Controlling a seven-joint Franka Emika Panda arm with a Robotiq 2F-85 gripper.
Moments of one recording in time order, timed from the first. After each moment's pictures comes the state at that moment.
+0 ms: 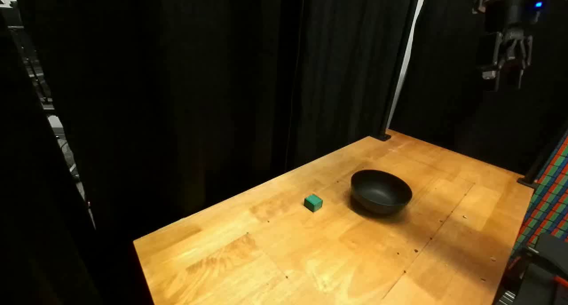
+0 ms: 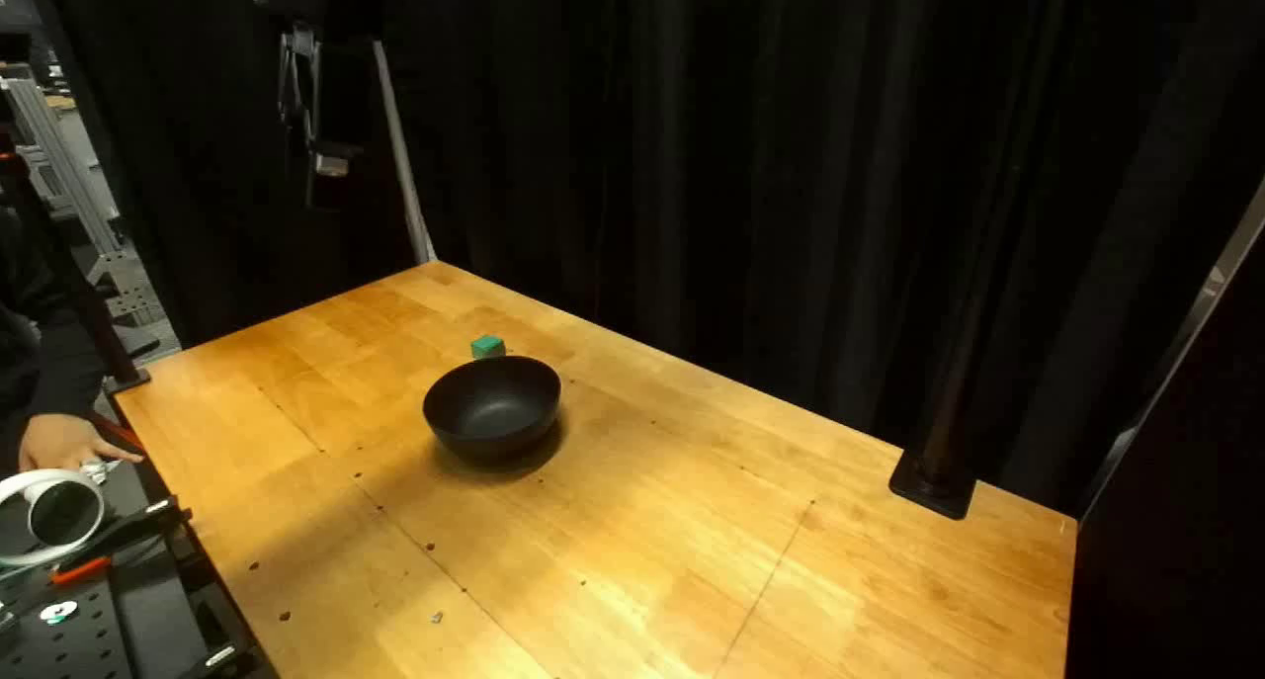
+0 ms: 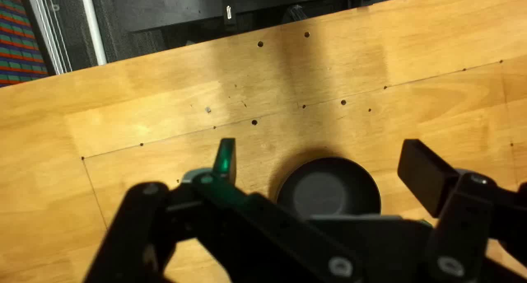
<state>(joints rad) -0.06 -0.25 -0.09 -2.16 -0.01 1.61 0.00</state>
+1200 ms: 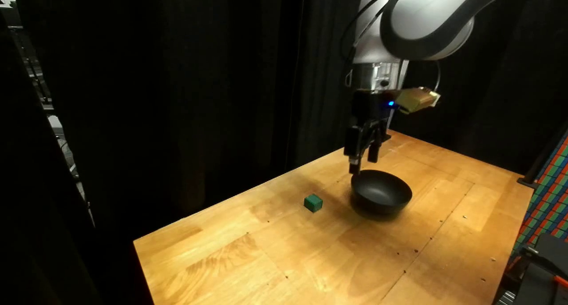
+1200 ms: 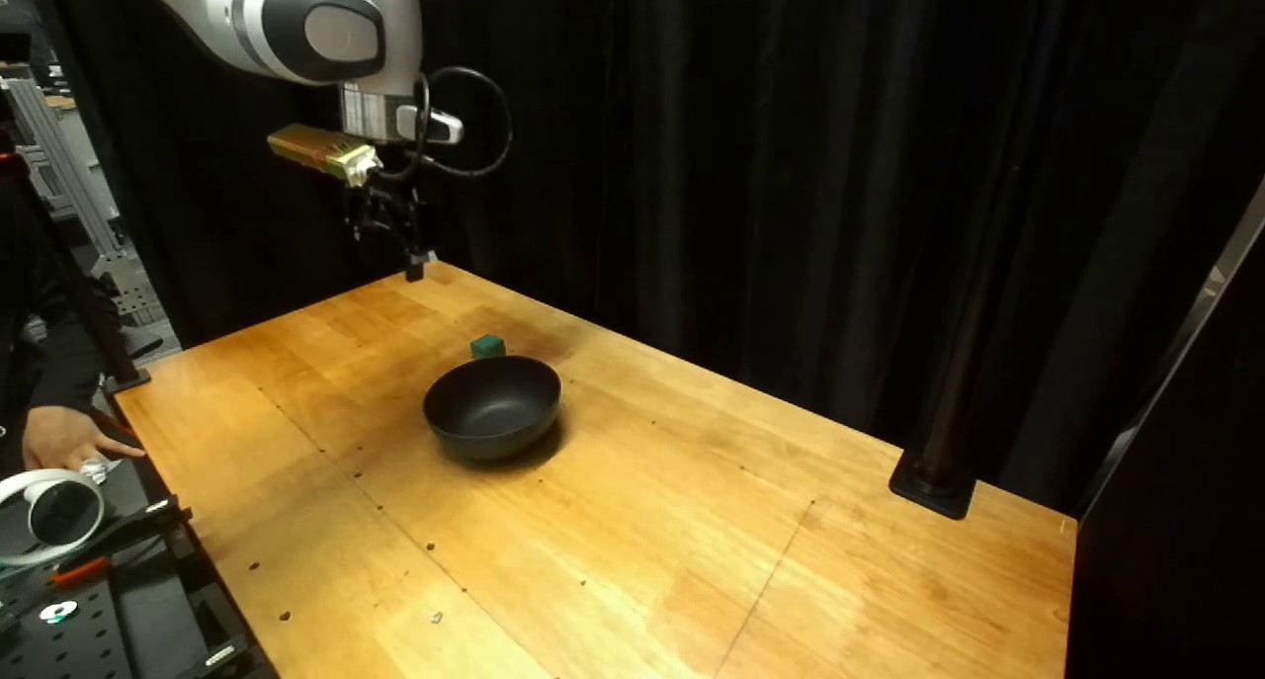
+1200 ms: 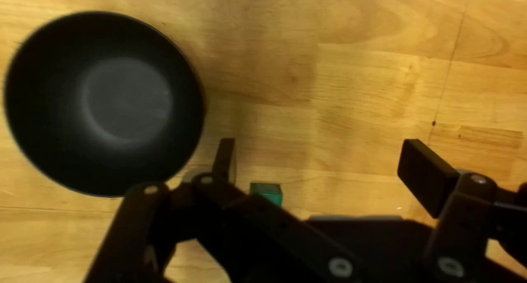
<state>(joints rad) 0.14 0.21 0.14 -2.08 0.07 2.16 0.02</state>
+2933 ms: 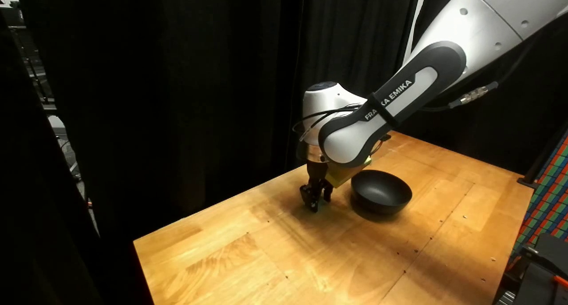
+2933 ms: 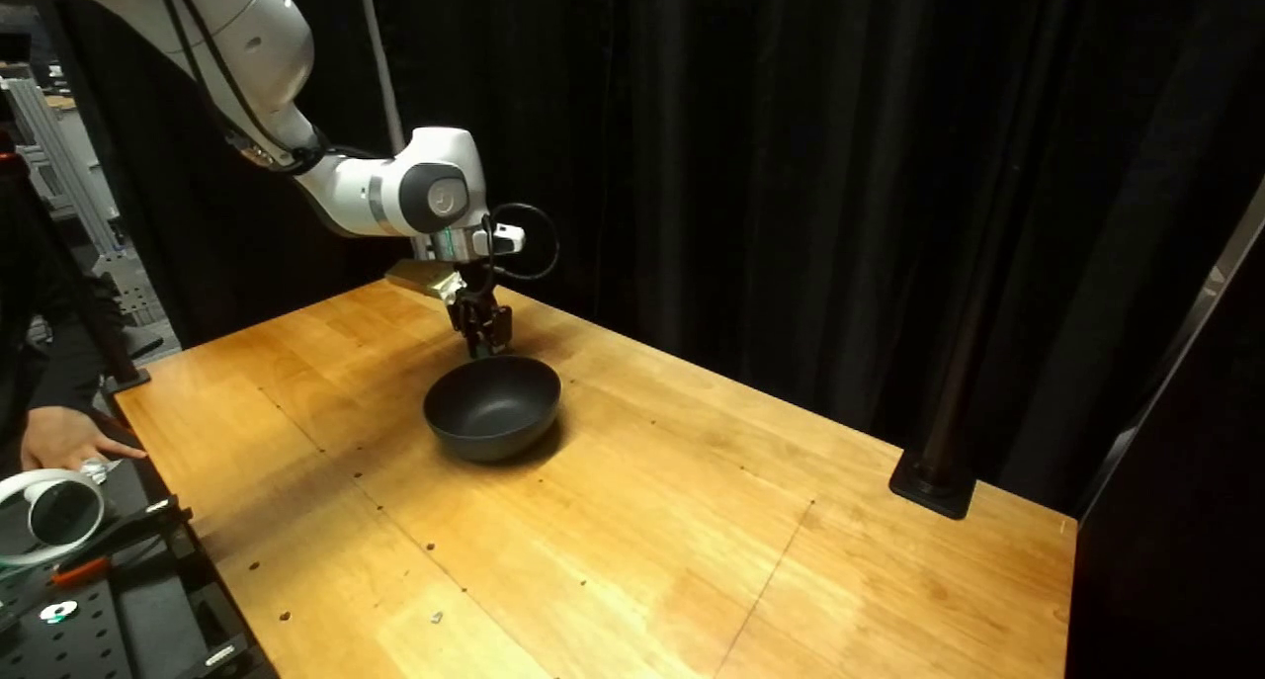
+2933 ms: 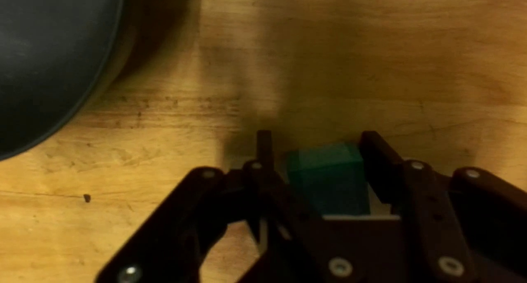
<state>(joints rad) 0.28 0.76 0.00 -1.73 -0.16 2.43 0.30</state>
